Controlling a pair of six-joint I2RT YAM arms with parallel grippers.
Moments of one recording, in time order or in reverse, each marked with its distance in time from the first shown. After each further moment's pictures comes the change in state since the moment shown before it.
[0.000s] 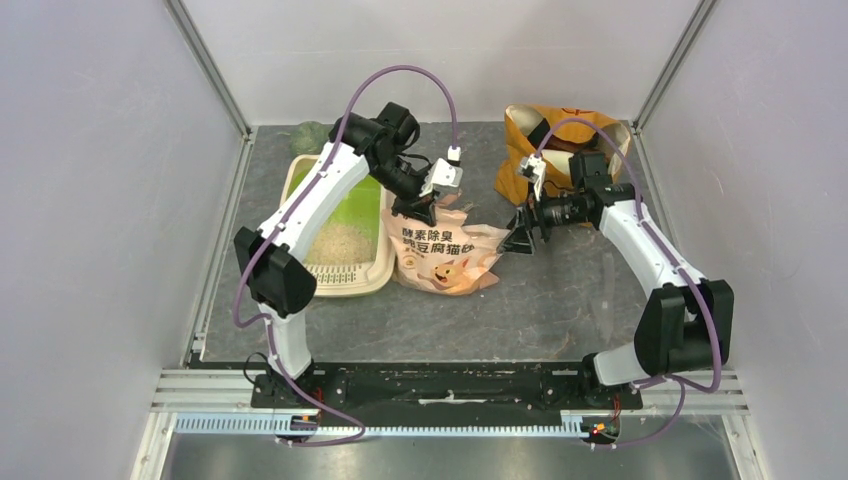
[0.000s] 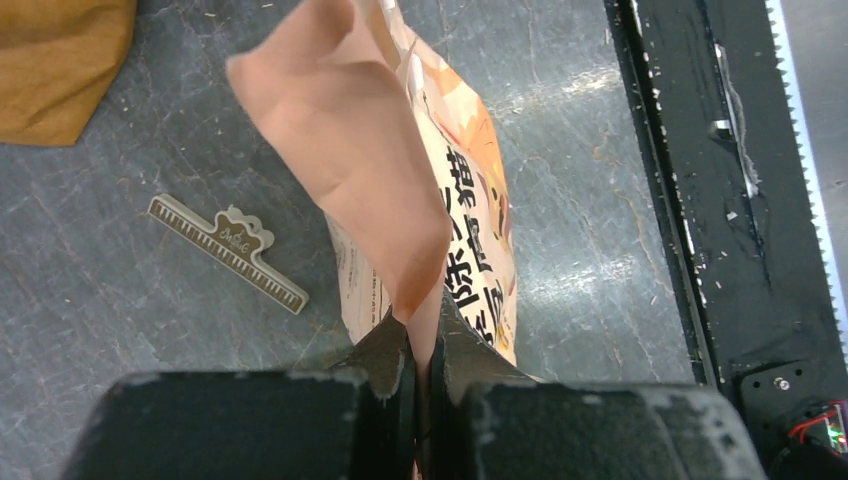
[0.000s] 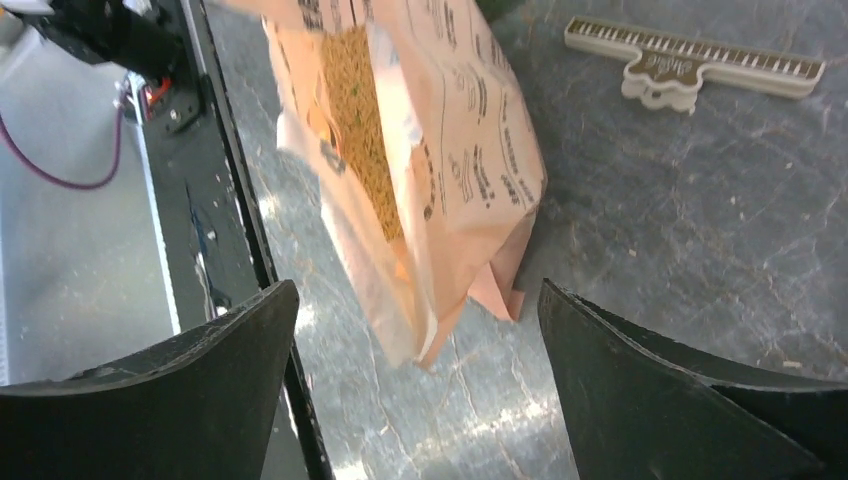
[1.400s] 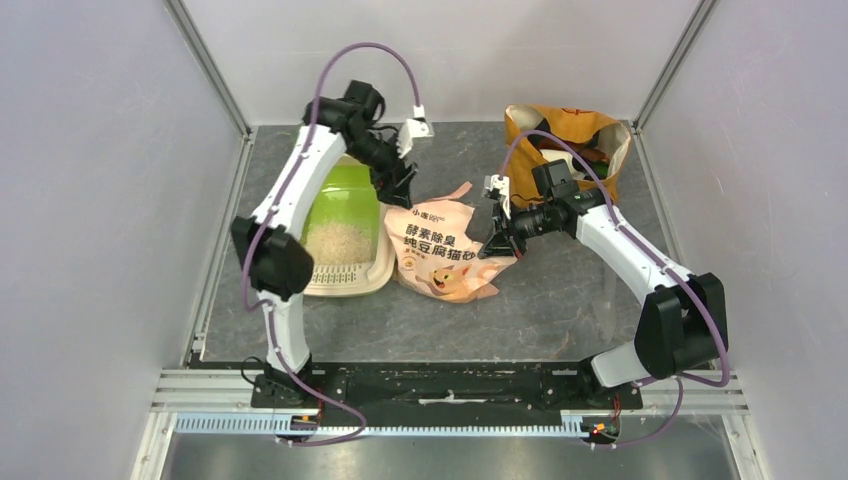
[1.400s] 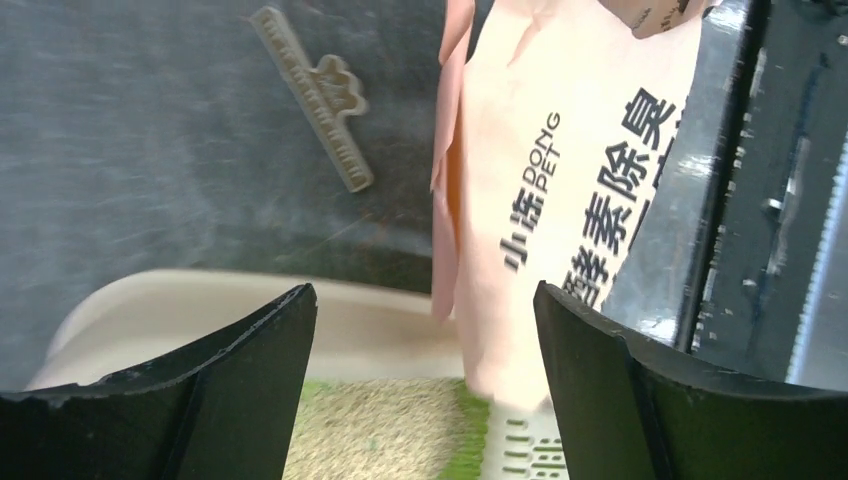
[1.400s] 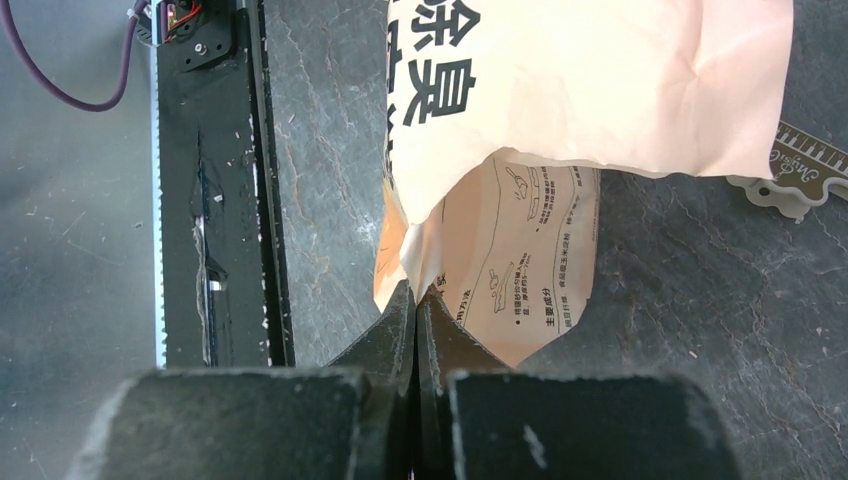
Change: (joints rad) left arm 0.171 0.139 0.142 0.016 -0.072 -0.316; right arm 0.201 0.008 -0.018 0.087 0.016 -0.041
